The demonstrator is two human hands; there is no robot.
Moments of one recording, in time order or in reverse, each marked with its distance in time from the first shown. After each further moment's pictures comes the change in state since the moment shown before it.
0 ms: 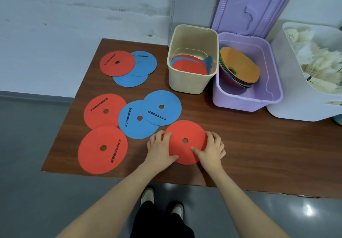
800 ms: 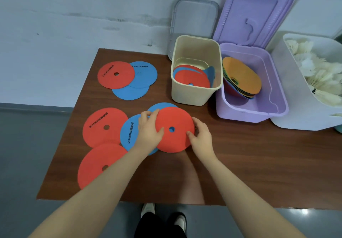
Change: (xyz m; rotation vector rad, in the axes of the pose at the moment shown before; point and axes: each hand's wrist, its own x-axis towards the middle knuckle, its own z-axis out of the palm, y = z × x) left_hand 0.074 -0.031 -0.074 -0.353 0.324 0.068; right_hand 0.049 -0.081 0.008 0.312 0.026 -0.205
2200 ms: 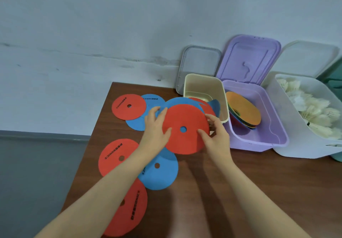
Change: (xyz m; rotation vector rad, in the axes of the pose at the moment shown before) left_hand 0.051 0.031 -0.089 -0.026 0.086 0.271; right_hand 0.026 -0.107 -0.024 0.152 0.188 -0.286
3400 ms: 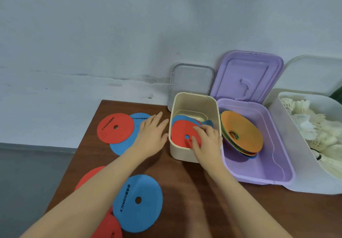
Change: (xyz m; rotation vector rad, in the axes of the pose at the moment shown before) left_hand 0.111 0.003 0.046 0.511 -0.259 0.054; right_hand 0.107 0.060 -0.007 -0.593 -0.040 -0.170
